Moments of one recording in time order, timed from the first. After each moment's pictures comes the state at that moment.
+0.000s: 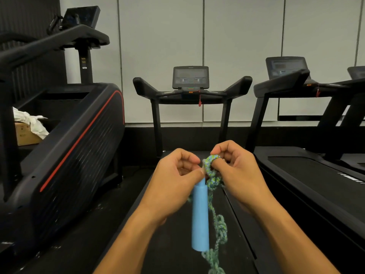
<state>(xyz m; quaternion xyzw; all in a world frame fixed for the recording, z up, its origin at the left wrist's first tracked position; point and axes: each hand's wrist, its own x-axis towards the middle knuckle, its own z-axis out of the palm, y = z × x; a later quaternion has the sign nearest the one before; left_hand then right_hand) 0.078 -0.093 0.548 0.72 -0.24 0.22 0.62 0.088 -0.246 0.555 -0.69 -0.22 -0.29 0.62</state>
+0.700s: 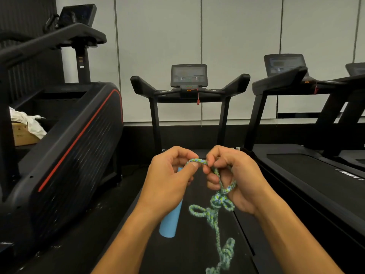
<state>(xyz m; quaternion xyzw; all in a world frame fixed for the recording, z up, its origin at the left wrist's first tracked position) 0.085 -0.095 0.544 0.70 -0.25 0.27 0.61 0.079 -0.249 0.561 -0.58 -0.25 -0.05 0.77</state>
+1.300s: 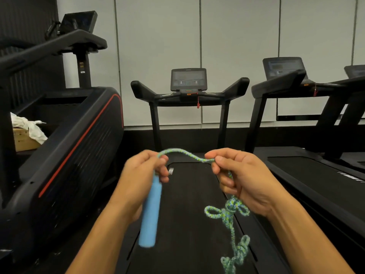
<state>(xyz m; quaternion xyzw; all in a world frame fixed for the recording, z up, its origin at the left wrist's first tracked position) 0.085 -0.059 0.562 0.65 -0.14 0.20 0.72 0.082 -0.268 0.567 -0.61 -0.23 -0.06 0.75</state>
